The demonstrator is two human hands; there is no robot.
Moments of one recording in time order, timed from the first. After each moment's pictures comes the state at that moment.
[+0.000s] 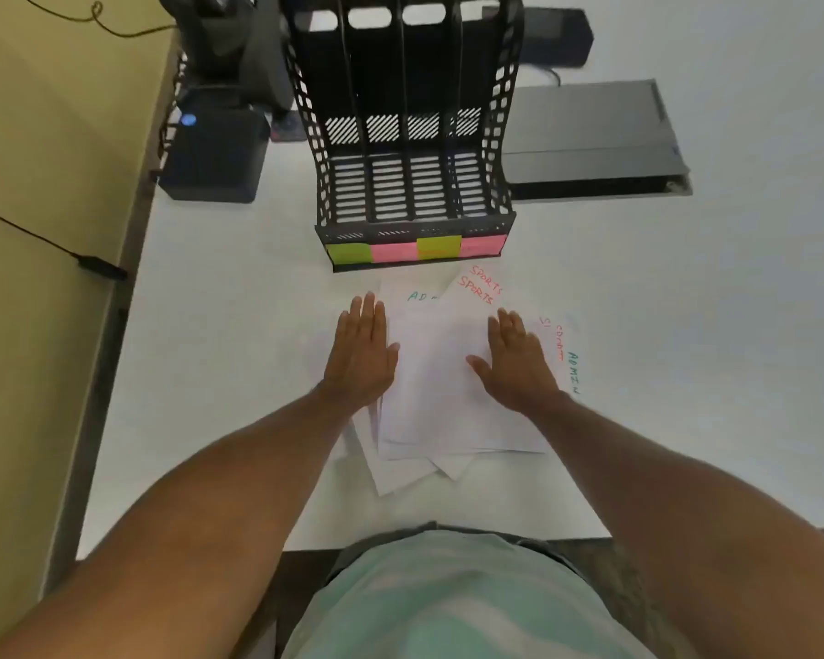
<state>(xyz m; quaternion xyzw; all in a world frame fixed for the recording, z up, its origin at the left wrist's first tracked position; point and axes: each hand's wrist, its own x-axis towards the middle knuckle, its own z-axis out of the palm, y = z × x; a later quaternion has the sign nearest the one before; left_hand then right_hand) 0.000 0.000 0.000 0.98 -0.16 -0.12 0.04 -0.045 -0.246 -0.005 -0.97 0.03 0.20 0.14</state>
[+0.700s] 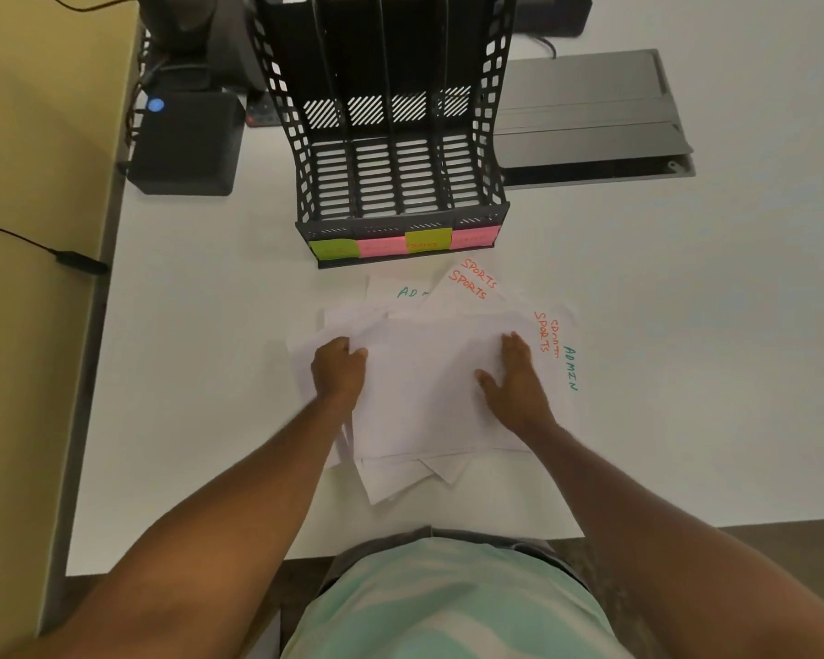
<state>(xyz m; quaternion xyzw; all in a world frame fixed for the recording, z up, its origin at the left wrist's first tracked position) 0.004 -0.004 -0.008 0.86 0.26 -0.16 0.40 -0.073 -0.251 -0.037 -0.90 0.18 0.15 0.37</state>
